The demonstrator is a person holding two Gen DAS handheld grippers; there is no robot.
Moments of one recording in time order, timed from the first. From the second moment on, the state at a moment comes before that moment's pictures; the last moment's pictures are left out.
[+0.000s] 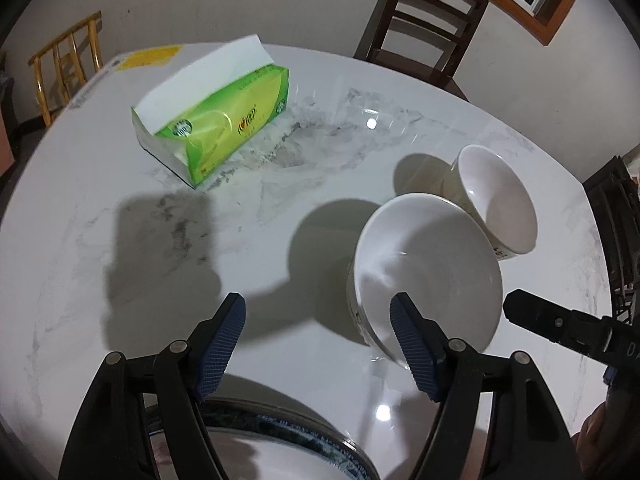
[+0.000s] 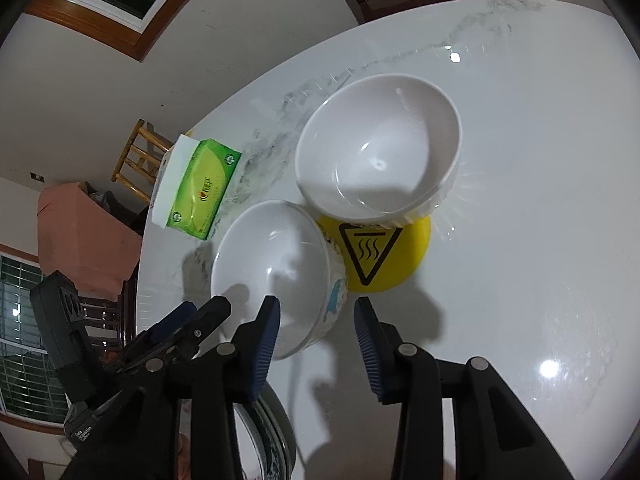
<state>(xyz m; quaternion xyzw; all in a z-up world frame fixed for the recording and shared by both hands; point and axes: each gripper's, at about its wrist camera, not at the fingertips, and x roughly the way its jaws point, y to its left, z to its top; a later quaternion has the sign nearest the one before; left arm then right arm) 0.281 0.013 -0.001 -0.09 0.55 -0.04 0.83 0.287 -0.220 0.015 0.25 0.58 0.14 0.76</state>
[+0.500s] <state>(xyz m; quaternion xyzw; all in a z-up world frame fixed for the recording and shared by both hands) 0.291 0.002 -0.023 -0.12 0.56 -0.07 0.81 0.297 -0.214 0.002 0.24 0.59 0.14 0.76</state>
